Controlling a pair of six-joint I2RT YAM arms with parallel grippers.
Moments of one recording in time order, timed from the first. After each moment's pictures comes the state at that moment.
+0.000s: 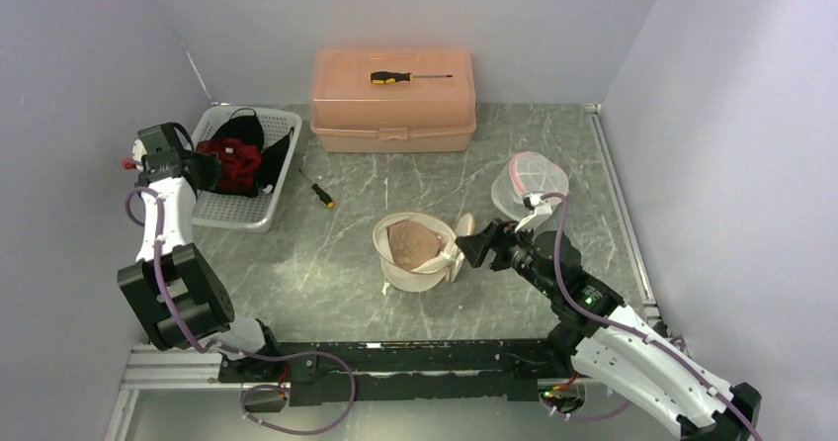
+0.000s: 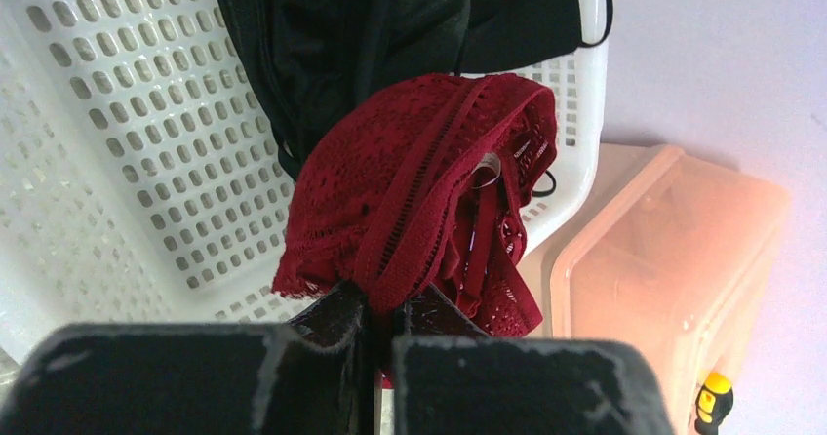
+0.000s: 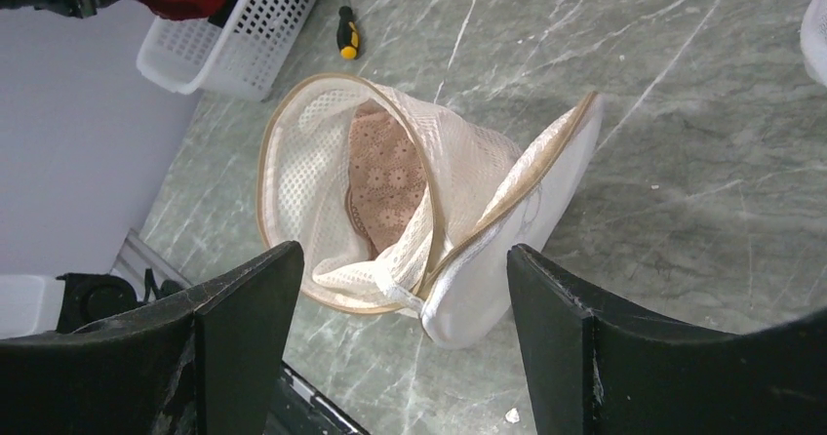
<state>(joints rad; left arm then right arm) 0.43 1.44 1.18 -0.46 0.07 -0.99 0.73 0.56 0.46 -0.16 0.09 0.64</state>
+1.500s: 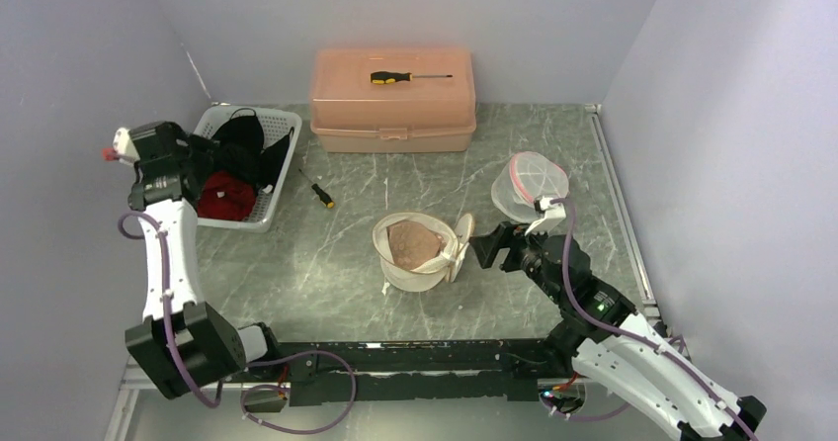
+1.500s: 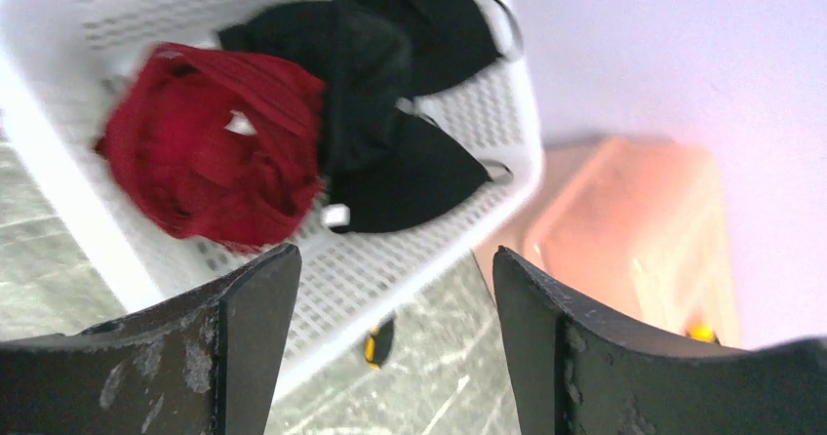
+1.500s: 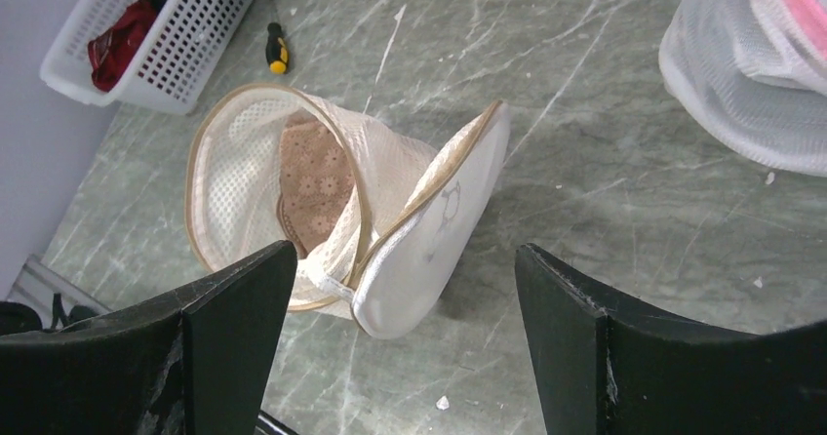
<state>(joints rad) 0.42 1.24 1.15 -0.49 -0.04 -0.92 0.73 0.48 0.49 -0.31 0.20 0.55</state>
